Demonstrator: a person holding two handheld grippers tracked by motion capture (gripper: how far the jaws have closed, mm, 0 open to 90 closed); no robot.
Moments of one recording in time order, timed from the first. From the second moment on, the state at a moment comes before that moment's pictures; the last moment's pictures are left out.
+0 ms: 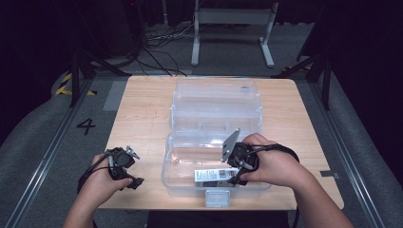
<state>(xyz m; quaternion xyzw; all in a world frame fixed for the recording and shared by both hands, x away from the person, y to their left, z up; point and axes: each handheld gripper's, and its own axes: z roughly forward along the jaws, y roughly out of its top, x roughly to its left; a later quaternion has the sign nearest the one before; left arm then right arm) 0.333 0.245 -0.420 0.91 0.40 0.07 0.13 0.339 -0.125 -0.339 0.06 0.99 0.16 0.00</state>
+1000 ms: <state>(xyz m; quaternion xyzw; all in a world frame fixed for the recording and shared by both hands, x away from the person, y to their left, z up) 0.346 0.234 -0.422 0.91 0.39 0.06 0.11 0.320 -0.160 -0.403 0.08 0.99 0.10 -0.05</state>
